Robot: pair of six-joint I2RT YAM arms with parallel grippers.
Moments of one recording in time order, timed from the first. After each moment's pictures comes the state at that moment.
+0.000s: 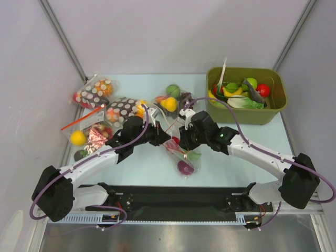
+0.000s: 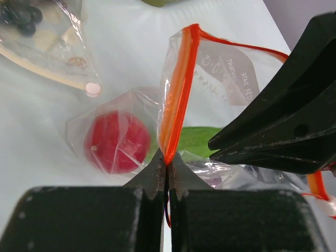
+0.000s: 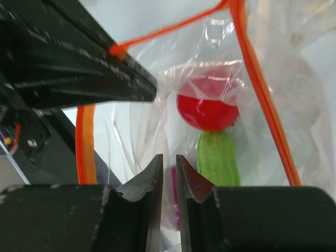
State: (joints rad) left arm -0.63 1.17 0.68 0.08 0.32 -0.44; right arm 0.81 1.33 1.00 -0.33 -0.19 0.28
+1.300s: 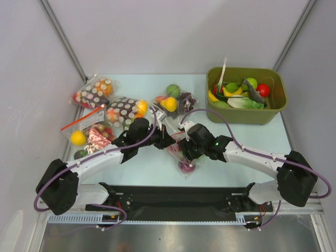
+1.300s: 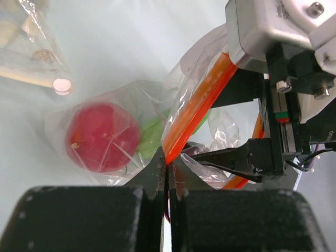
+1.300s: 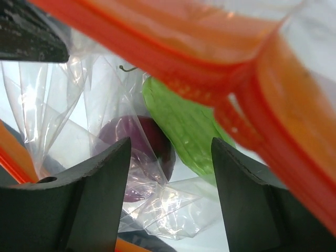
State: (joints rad) left arm -0.68 1.24 0.66 0.15 0.36 -0.41; right arm 0.89 1.35 0.85 -0.37 0.06 0.20
